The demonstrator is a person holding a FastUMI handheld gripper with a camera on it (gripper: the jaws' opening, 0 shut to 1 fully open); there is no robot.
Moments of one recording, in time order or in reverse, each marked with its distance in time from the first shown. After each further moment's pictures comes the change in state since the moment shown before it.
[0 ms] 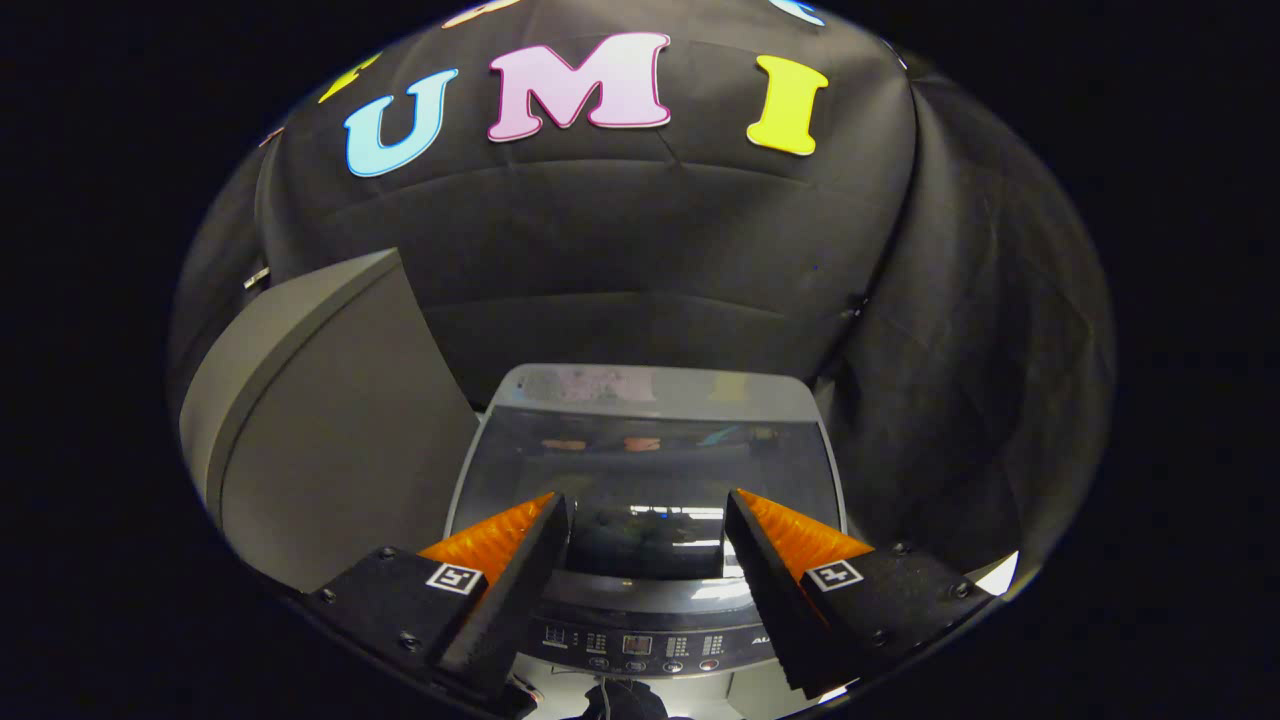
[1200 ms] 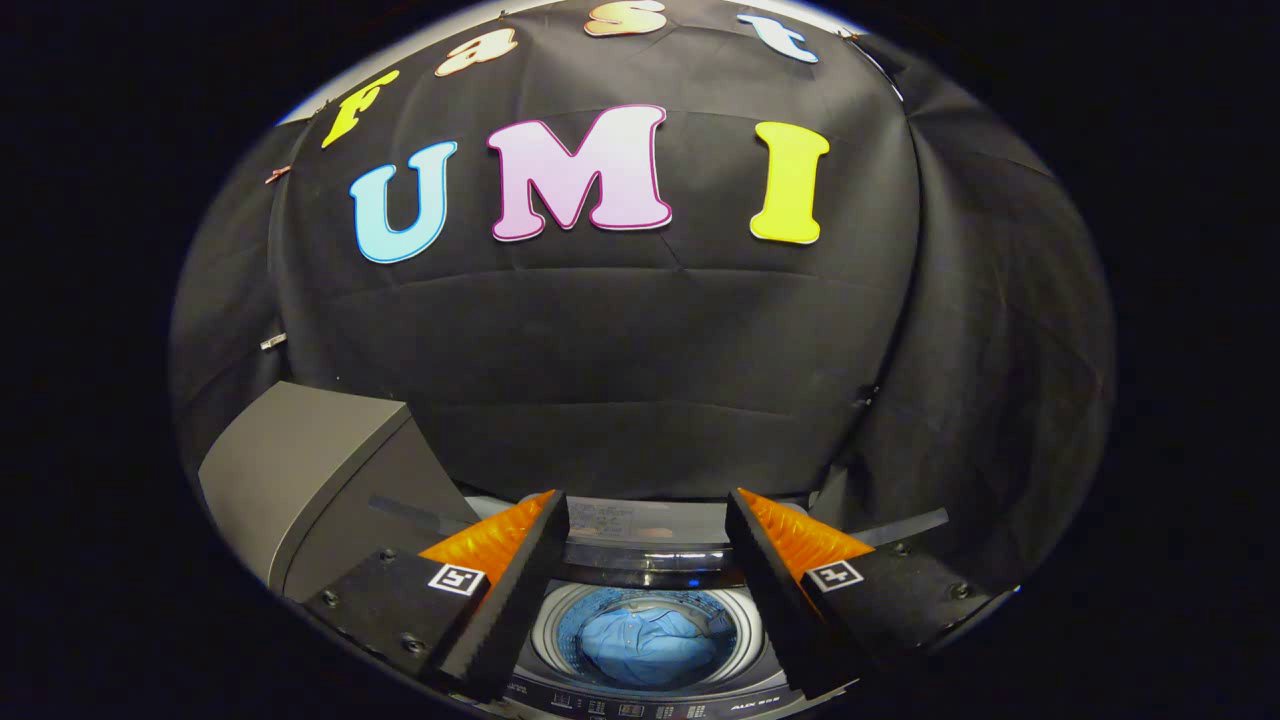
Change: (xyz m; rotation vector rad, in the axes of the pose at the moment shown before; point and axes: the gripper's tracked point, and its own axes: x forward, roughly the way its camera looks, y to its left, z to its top) arm -0.012 -0.007 0.090 0.027 -0.216 0.044
